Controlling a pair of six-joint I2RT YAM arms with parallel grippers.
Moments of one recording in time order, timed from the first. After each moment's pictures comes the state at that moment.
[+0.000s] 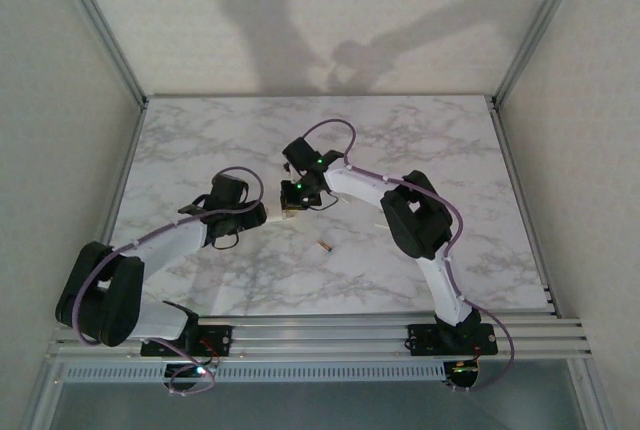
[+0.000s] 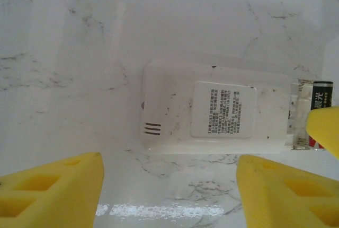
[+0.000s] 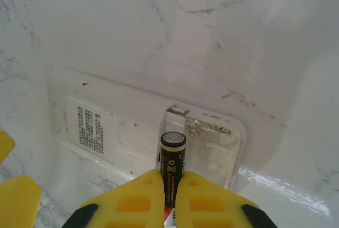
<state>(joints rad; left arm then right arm) -0.34 1.37 0.65 -0.28 -0.03 -0.64 0.80 2.20 1.70 -0.64 -0.33 0.60</state>
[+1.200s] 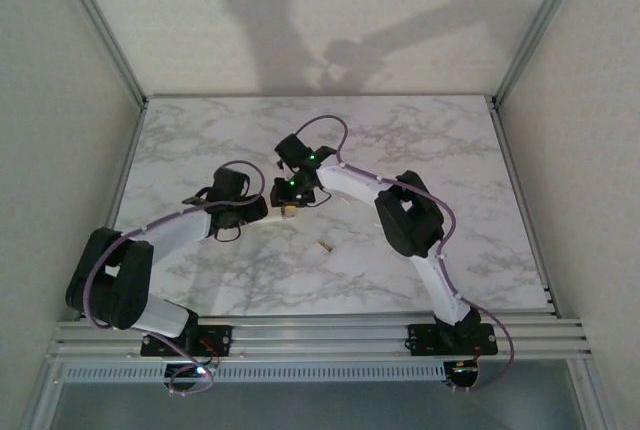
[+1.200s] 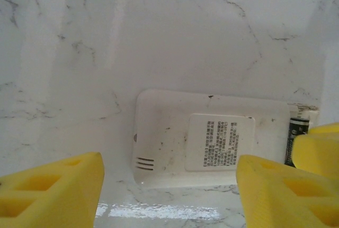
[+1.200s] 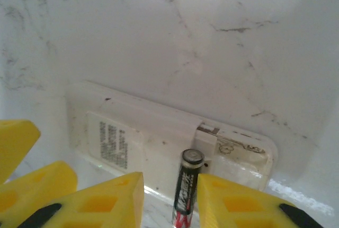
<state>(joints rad) -0.32 1.46 0.71 -0.26 0.00 -0.64 0.82 2.27 1.83 -0.71 -0.32 0.60</state>
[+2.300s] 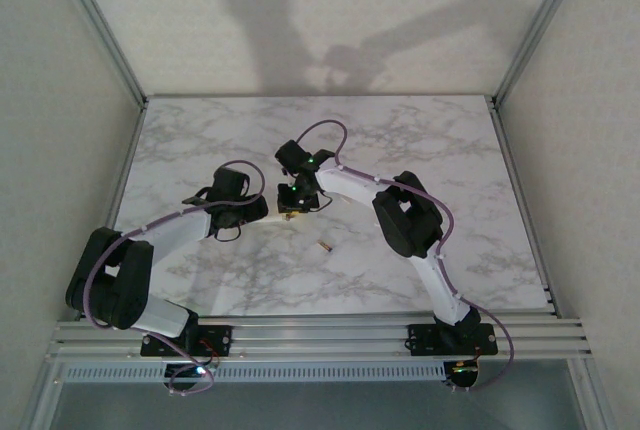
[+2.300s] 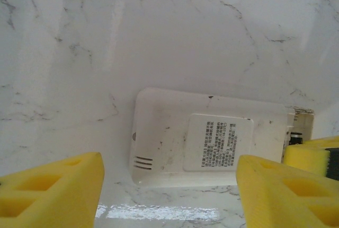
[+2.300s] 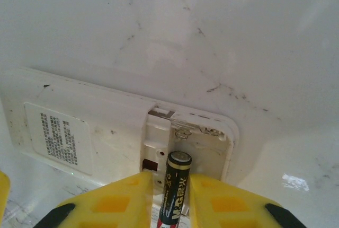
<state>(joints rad) -0.32 1.46 0.71 -0.25 0.00 -0.64 0.83 2.27 1.80 -0.76 -0.26 0.63</state>
